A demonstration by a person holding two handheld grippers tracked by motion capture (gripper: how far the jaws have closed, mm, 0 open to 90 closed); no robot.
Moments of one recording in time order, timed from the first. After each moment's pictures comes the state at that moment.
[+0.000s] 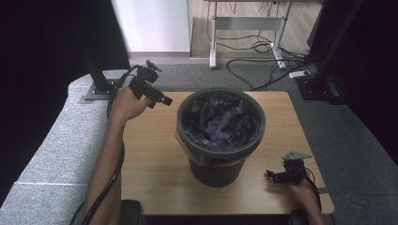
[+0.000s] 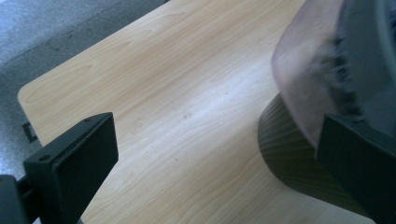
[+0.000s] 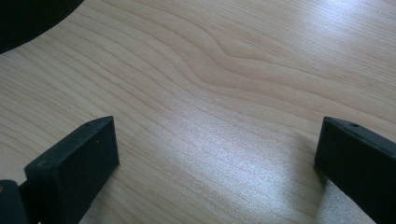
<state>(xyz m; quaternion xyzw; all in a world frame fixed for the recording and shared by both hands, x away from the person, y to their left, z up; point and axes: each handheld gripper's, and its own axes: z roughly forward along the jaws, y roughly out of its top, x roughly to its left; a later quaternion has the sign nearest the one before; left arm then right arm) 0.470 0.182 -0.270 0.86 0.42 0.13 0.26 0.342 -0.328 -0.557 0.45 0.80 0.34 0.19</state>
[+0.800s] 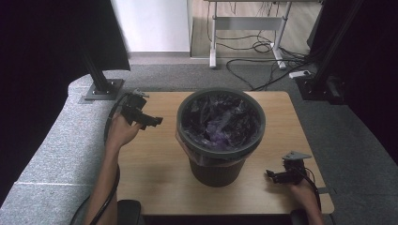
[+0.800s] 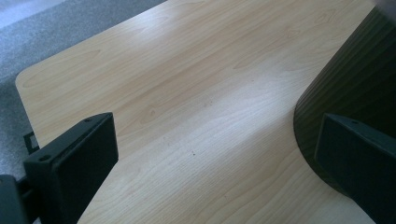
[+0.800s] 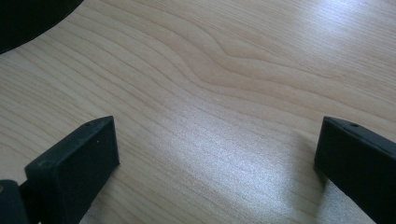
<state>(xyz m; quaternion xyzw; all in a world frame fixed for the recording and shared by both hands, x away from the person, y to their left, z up) 0.446 0.226 -0.357 0.84 0.42 0.17 0.31 0.342 -0.328 -0.557 0.45 0.80 0.34 0.19</state>
